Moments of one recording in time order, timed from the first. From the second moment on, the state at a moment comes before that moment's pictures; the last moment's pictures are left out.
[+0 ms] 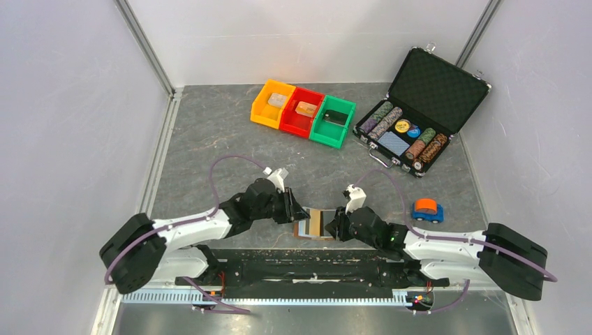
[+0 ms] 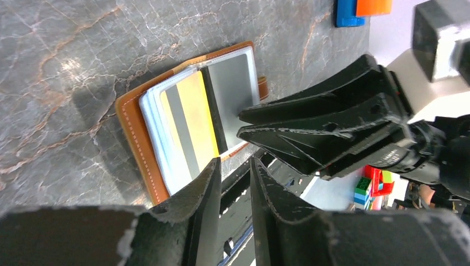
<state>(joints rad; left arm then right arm) -0.85 1.16 0.44 0.16 0.23 -0.94 1.07 1.07 0.20 0.28 0.22 0.72</state>
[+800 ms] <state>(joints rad) -0.86 1.35 0.39 0.27 0.23 -0.90 1.00 1.09 0.15 0.41 0.08 0.77</state>
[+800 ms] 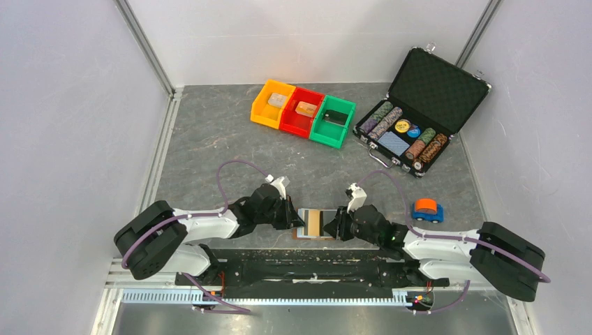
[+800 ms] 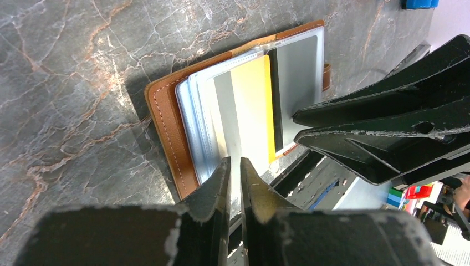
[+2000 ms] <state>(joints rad) -0.86 1.35 0.34 0.32 0.22 -0.89 0.97 1.31 0.18 0.64 0.01 0.83</state>
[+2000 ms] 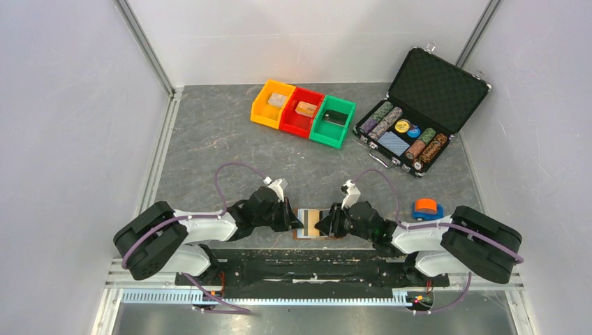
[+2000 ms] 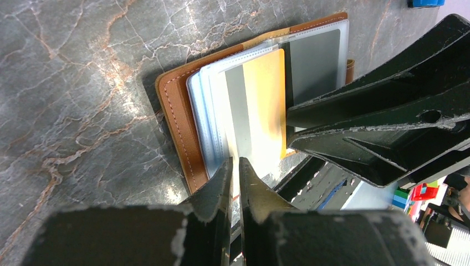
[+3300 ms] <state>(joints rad) -0.86 1.35 0.34 0.32 0.22 -0.89 0.95 1.37 0.21 0.64 -0.03 0.93</state>
